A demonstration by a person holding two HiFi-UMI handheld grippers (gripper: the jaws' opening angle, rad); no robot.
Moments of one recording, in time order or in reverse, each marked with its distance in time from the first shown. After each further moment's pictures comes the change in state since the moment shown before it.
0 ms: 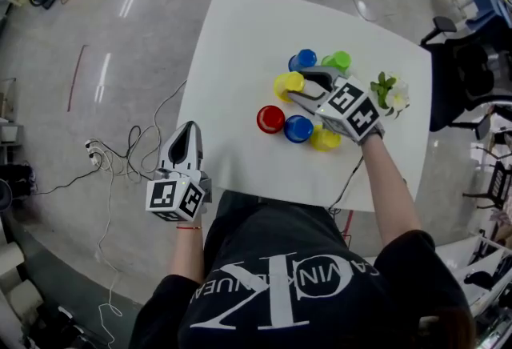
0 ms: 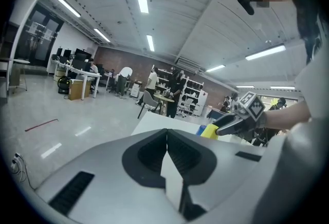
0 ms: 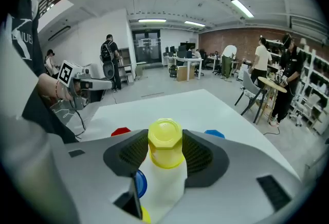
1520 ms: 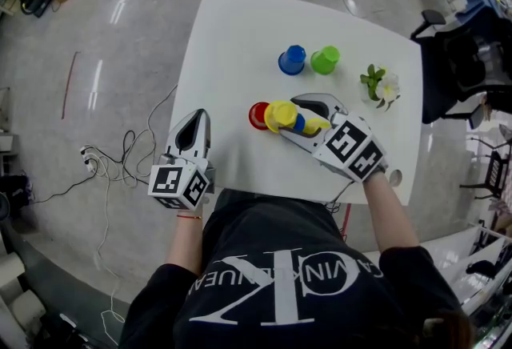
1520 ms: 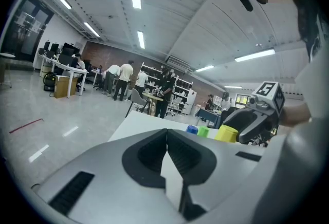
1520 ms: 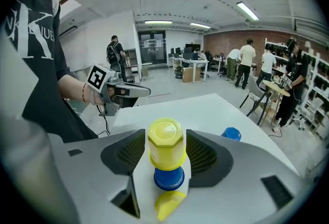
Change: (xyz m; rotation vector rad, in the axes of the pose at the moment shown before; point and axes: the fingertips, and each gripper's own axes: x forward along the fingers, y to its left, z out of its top) left arm 0.029 -0.037 0.005 0.011 0.020 -0.133; right arm -0.051 0.082 0.009 -0.032 -0.012 0.031
